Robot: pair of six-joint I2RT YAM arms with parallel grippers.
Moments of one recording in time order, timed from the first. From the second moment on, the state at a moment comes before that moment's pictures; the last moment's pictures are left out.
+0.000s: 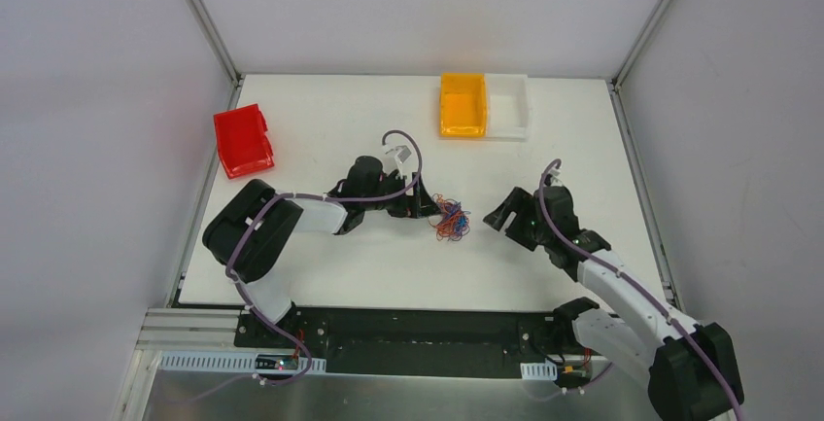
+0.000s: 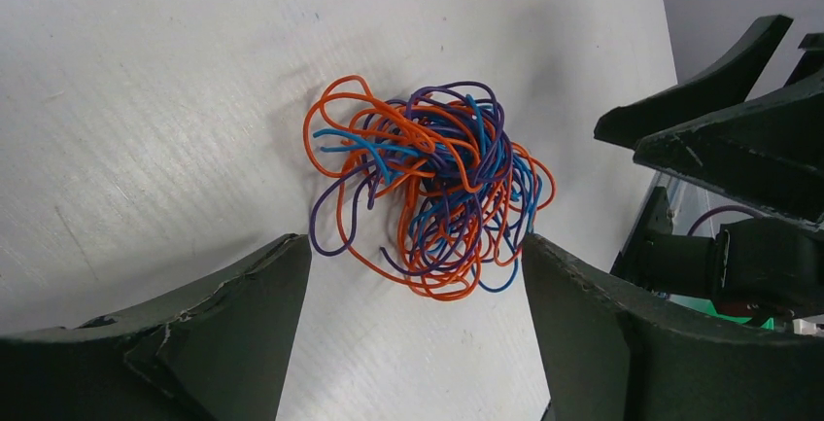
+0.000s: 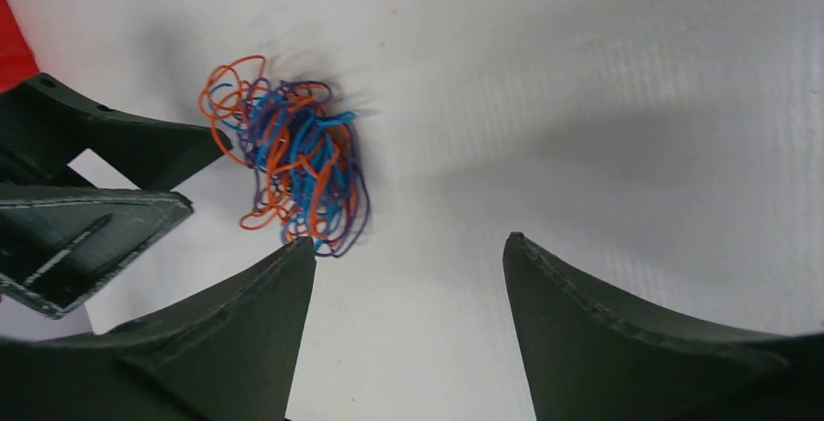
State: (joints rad) left arm -0.60 1.71 0.68 0.55 0.47 -0.67; right arm 0.41 0.87 0.40 -0.28 -0.04 0.85
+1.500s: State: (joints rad) left arm -0.63 1.68 0.82 0.24 0.52 -0.44; right arm 0.62 1.21 0.62 -0.15 -0.09 0.84
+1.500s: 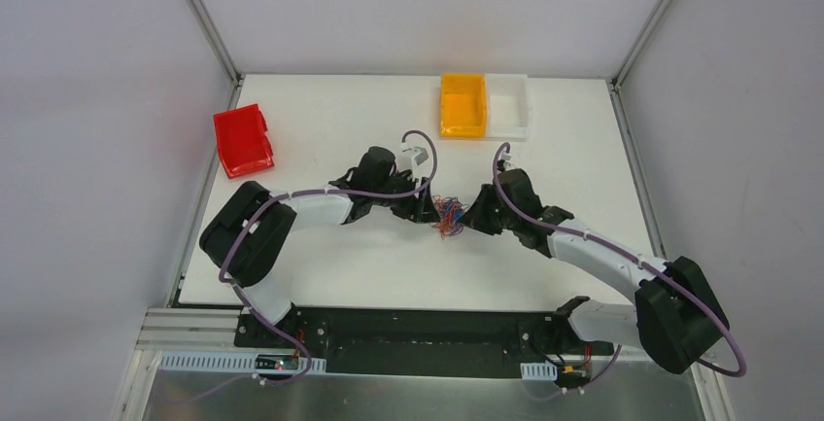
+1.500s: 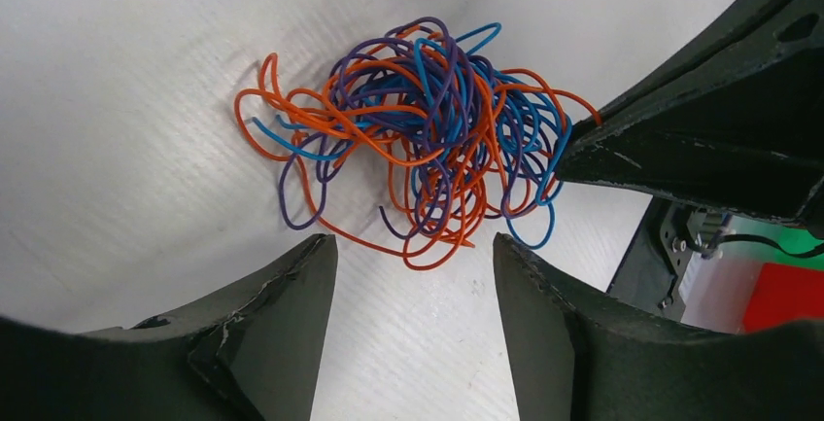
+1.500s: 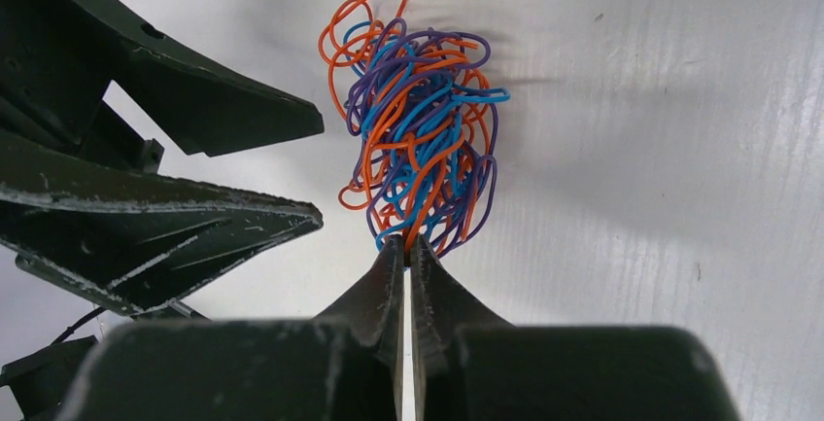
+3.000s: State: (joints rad) left arm -0.54 1.53 0.76 0.06 0.20 -0.38; right arm 0.55 1.14 0.65 -0.47 0.30 0.94
